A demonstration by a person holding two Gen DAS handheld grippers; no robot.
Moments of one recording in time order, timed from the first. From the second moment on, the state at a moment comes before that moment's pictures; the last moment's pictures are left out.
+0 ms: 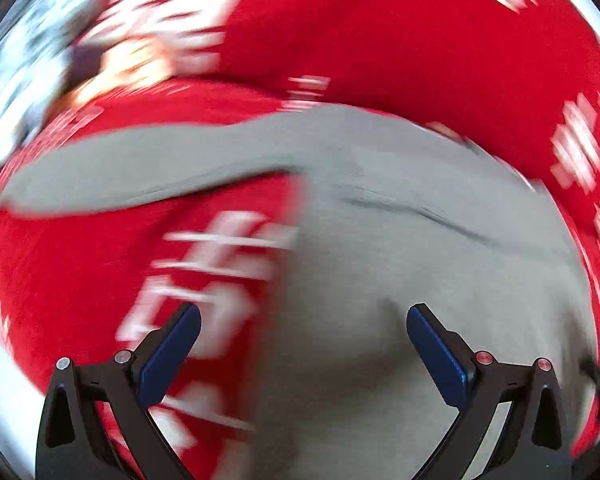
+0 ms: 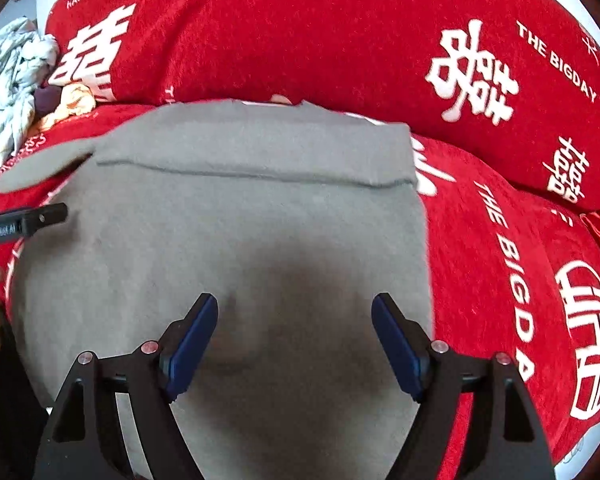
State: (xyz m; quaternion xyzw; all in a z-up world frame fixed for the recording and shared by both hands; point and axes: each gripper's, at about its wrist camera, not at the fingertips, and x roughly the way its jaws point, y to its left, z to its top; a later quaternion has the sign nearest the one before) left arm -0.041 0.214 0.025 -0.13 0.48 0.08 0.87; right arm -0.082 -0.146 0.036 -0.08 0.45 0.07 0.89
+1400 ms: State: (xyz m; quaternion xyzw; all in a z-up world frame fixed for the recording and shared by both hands) left arm -0.010 0.501 0.016 -0.31 0.37 0.33 0.81; right arm 0.036 0.028 0.051 -0.12 0.45 0.16 0.87
